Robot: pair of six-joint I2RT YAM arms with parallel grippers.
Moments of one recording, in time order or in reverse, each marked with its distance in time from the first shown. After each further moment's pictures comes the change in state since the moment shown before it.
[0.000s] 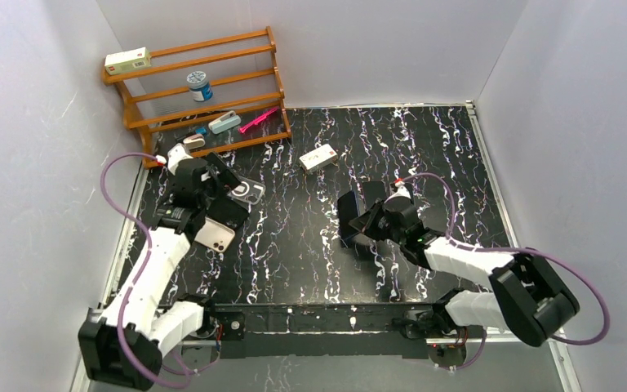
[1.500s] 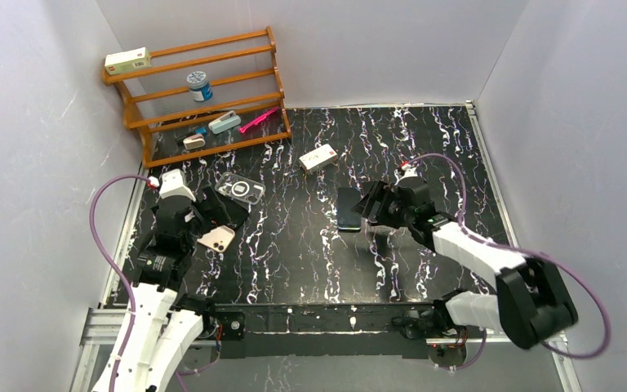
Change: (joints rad) left arm 0.000 -0.437 -0.129 -0.209 -0.024 0.385; right arm -0.183 0.068 0.159 -0.190 -0.141 -0.186
